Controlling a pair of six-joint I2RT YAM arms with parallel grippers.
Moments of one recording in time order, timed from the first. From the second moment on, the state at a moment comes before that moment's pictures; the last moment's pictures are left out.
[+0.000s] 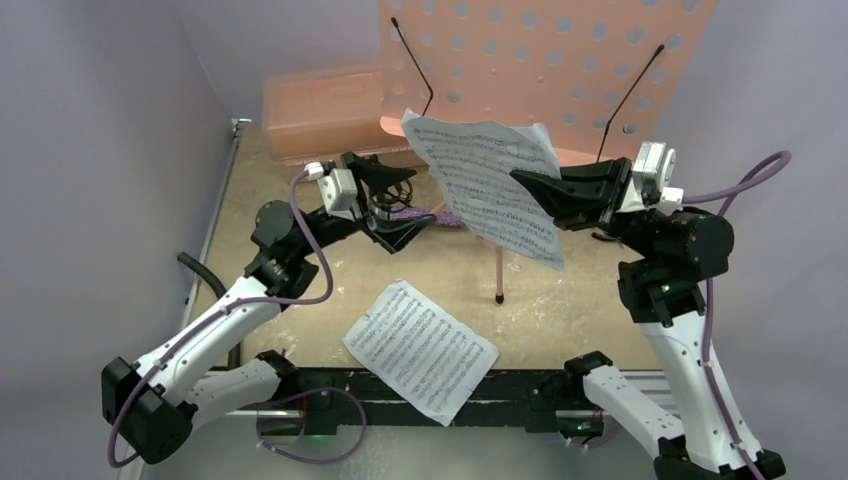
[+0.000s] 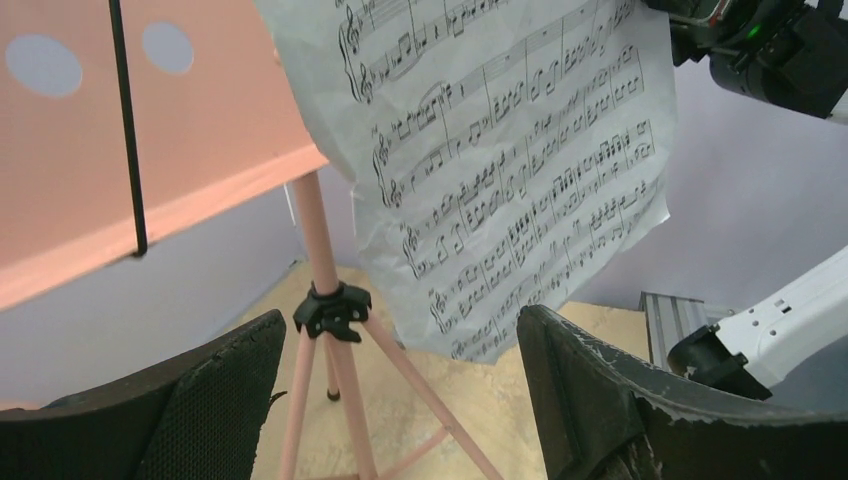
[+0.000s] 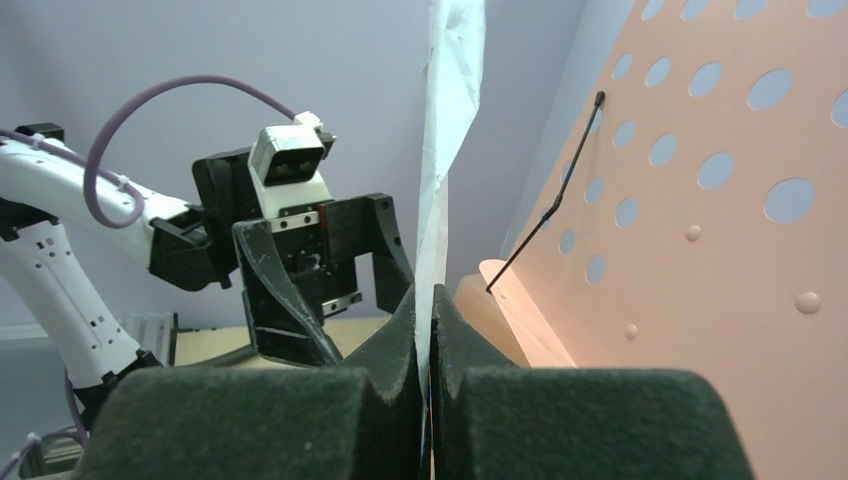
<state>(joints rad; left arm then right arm) -0.62 0.99 0.85 0.53 0.56 -0.16 0.31 0.82 1.16 0.35 -0.82 0.29</state>
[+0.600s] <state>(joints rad) -0.71 1.14 0.92 0.77 0.62 -0.26 0.31 0.84 1.19 0.43 -0.86 0.37</state>
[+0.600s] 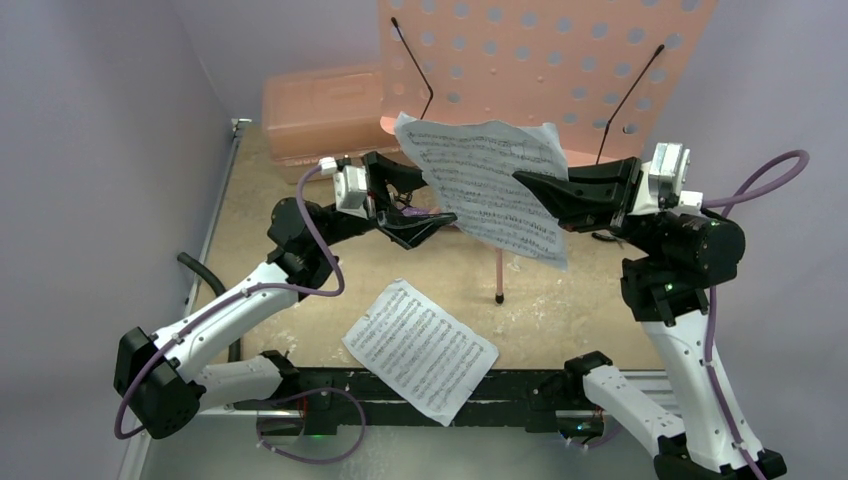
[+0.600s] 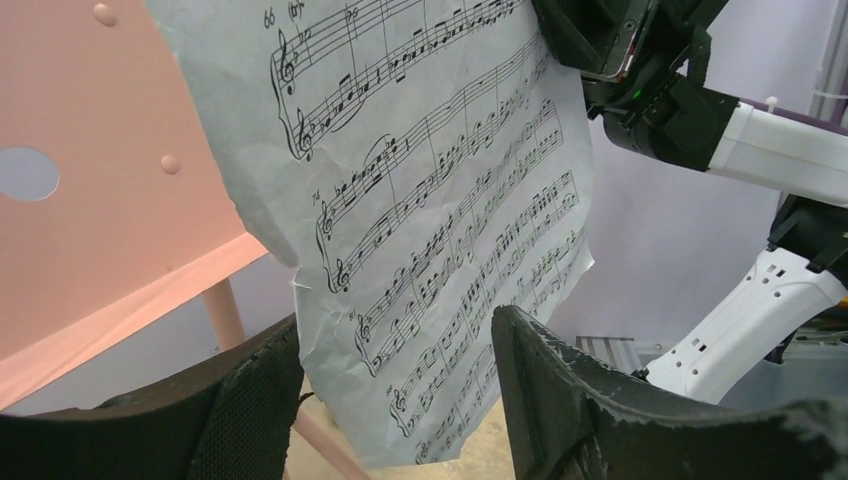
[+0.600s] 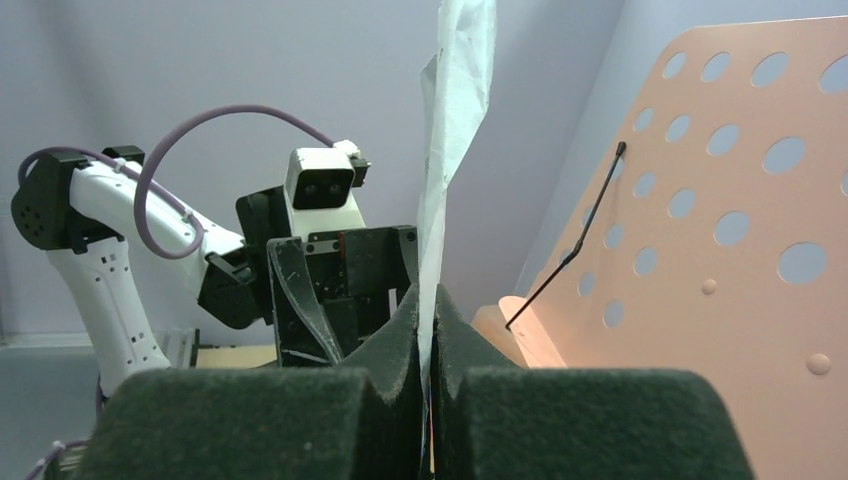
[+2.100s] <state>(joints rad) -0.77 1.04 0.88 0.71 0.52 -0.42 0.31 0.79 1.18 0.35 -0.88 0.36</state>
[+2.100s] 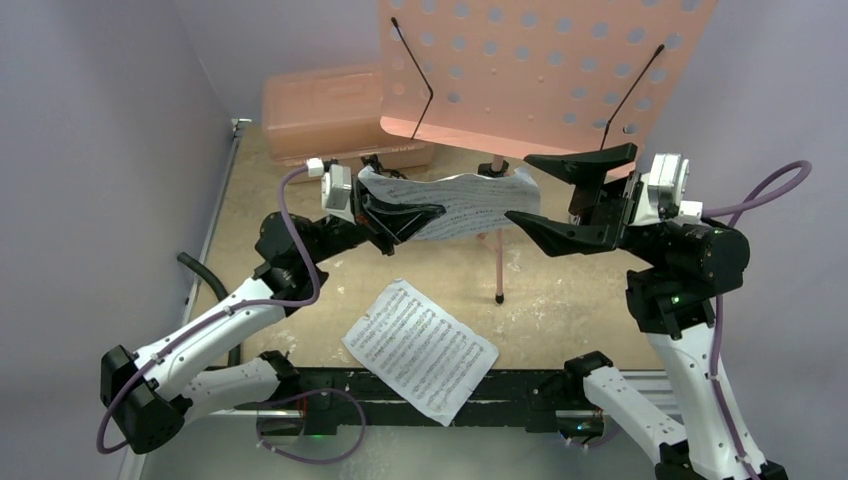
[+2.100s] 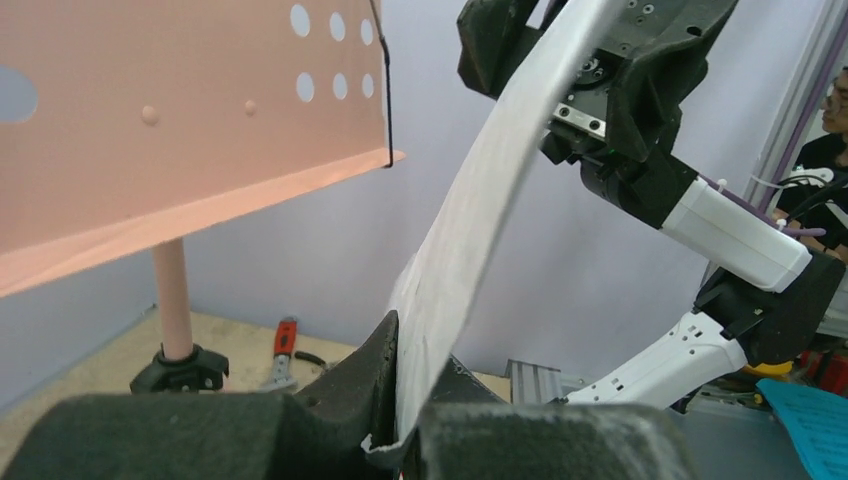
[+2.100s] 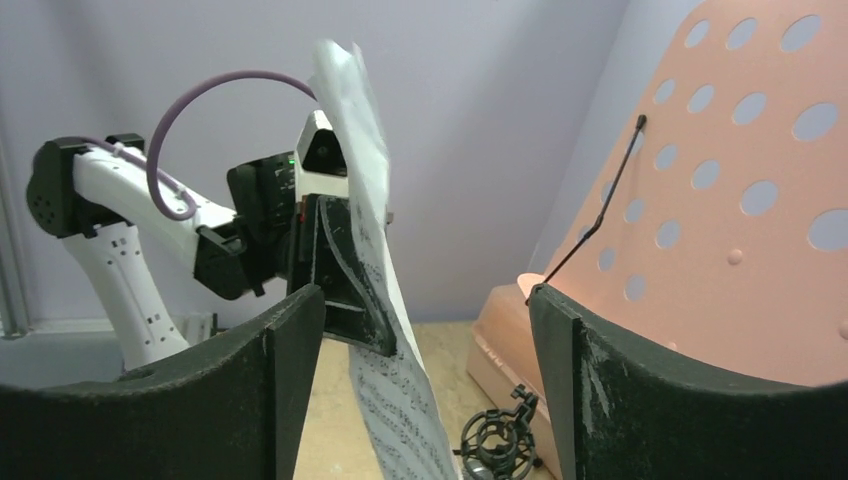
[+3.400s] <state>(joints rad) -0.77 0.94 0.98 0.26 0.41 -0.55 0.31 1.04 1.79 -0.36 -0.53 0.39</state>
